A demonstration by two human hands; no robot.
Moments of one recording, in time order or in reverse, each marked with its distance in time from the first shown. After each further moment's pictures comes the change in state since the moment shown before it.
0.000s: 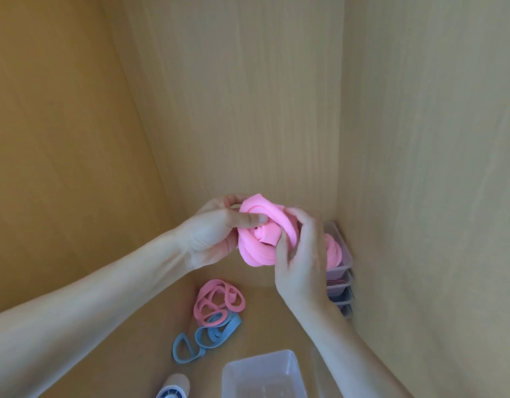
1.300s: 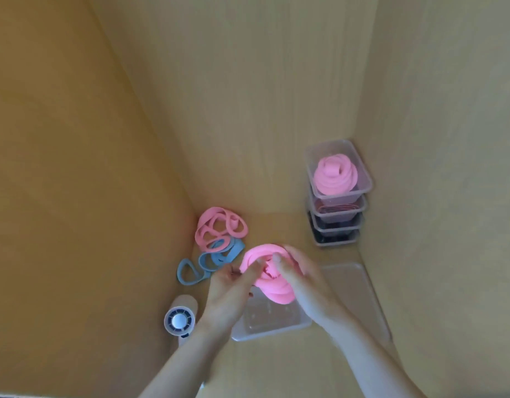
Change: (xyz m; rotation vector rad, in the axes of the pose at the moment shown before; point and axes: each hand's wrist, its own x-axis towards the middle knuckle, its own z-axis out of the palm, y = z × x) left_hand -0.059 -0.231 0.014 0.126 0.494 -0.340; right_hand -0.145 0.041 -0.021 0.359 -0.521 1.039
